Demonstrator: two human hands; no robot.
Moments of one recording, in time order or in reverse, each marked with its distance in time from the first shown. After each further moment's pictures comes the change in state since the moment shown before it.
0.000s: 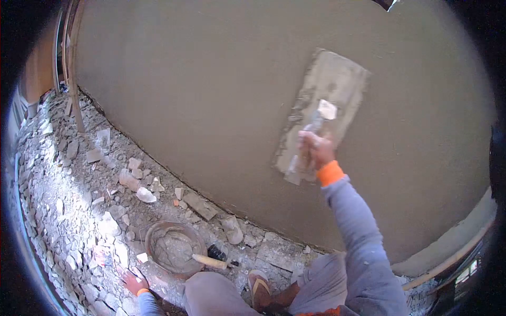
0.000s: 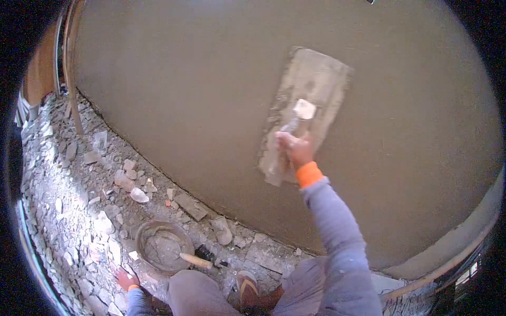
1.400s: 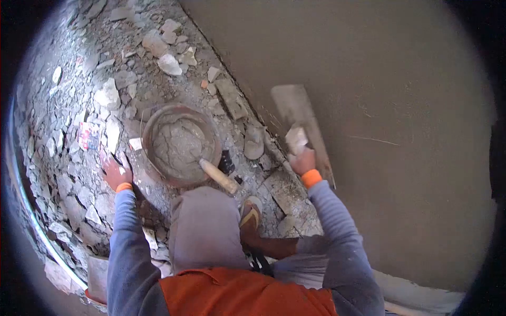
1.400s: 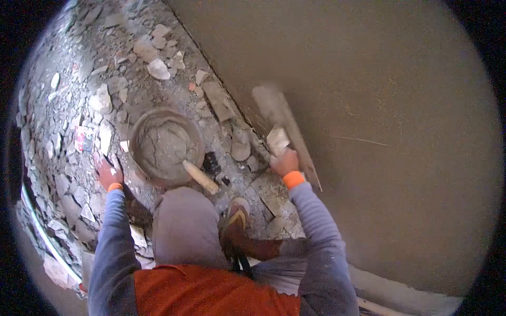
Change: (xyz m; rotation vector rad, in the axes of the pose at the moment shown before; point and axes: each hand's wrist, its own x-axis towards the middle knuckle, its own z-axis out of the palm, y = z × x) left_hand 0.011 0.037 -0.038 0.245 0.041 -0.110; right_hand -0.174 0.285 0.011 -1.215 -0.681 0.018
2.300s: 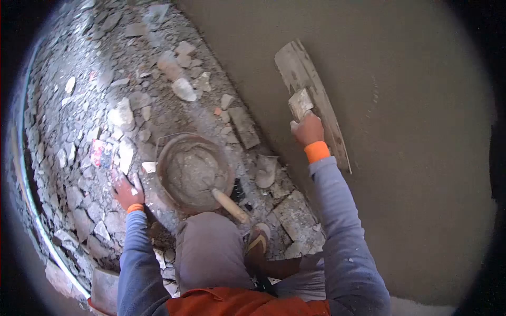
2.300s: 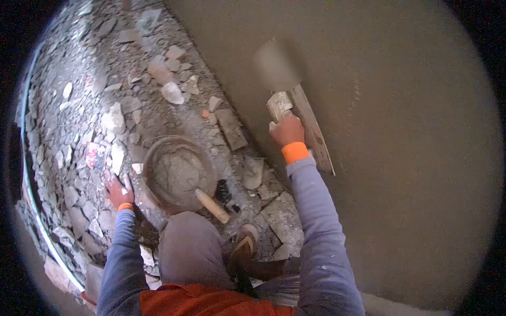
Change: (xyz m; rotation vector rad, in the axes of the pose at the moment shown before) left_hand 0.002 0.007 -0.015 -0.162 0.107 -0.028; right_hand 0.166 -0.127 -0.082 -0.053 0.123 0.072
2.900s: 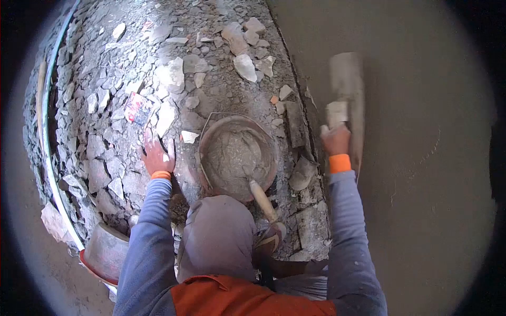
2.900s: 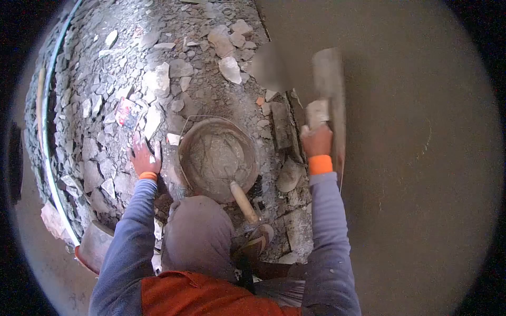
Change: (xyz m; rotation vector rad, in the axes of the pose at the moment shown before) left_hand 0.004 0.002 -0.004 -0.003 -0.065 -0.005; right_hand 0.007 -0.049 0.077 0.153 0.024 -0.104
